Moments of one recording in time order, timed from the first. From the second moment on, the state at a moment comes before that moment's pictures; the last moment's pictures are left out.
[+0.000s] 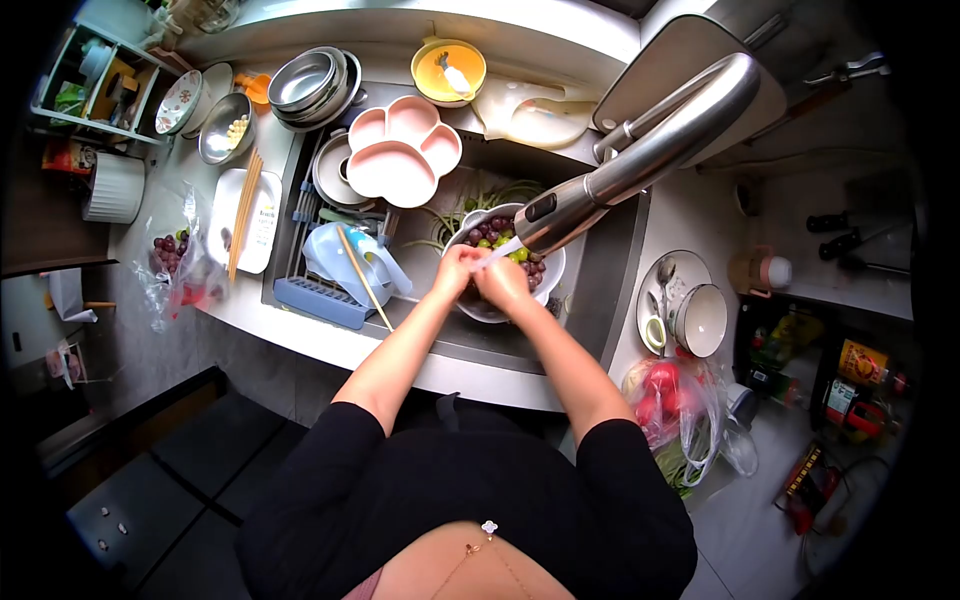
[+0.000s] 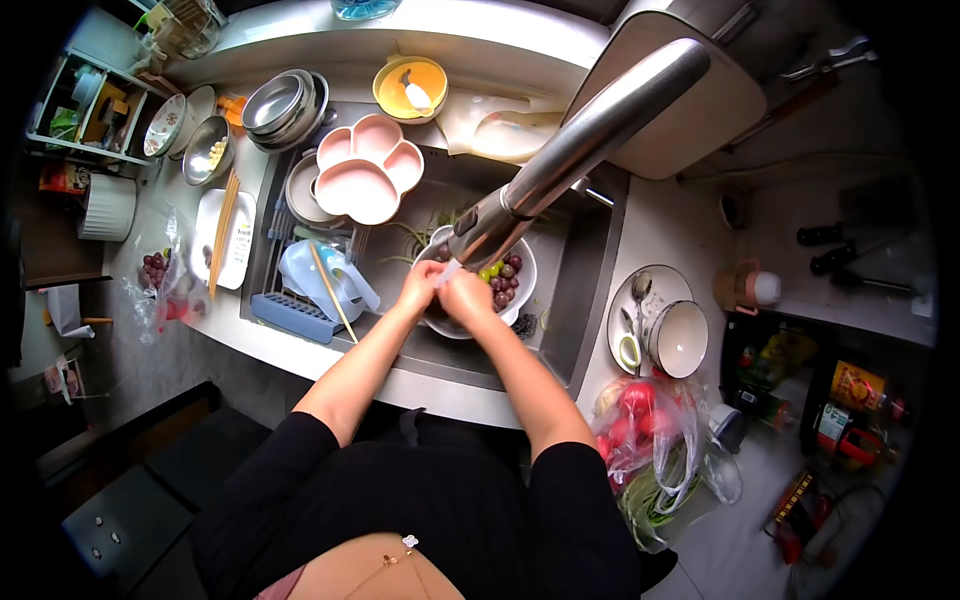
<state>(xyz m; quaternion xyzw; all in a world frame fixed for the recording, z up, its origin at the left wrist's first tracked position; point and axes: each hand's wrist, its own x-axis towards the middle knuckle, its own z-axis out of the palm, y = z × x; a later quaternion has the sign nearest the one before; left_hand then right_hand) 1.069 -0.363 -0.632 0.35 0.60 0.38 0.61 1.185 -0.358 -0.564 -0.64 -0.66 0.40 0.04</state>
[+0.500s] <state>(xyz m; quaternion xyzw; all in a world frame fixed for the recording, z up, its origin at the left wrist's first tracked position) 1.017 -0.374 -0.646 0.56 0.68 0.18 0.43 1.203 -0.384 -0.605 -0.70 -0.58 0.36 0.21</state>
